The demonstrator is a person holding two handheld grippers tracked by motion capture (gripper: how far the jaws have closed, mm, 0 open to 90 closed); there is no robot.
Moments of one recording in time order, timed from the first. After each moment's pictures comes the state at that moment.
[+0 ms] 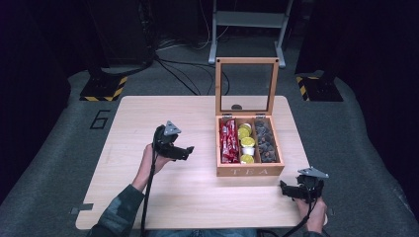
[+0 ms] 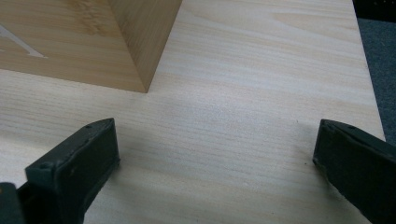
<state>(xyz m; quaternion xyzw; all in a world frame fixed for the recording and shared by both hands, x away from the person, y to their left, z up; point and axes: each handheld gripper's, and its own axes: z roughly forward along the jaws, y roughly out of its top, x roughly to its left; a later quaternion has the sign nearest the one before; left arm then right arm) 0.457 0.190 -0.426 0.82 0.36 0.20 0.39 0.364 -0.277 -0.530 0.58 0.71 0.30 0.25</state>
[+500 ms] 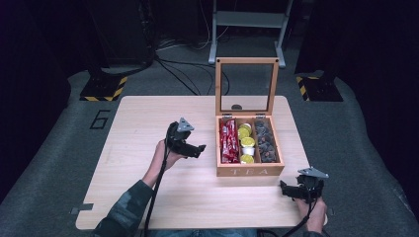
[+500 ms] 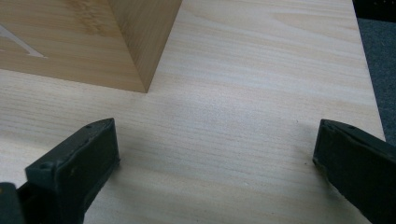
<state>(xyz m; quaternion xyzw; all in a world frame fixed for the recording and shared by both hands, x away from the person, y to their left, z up) 0.467 0.152 -0.419 0.84 0.33 0.18 0.39 0.364 -0.277 -0.530 0.58 0.71 0.30 0.25</state>
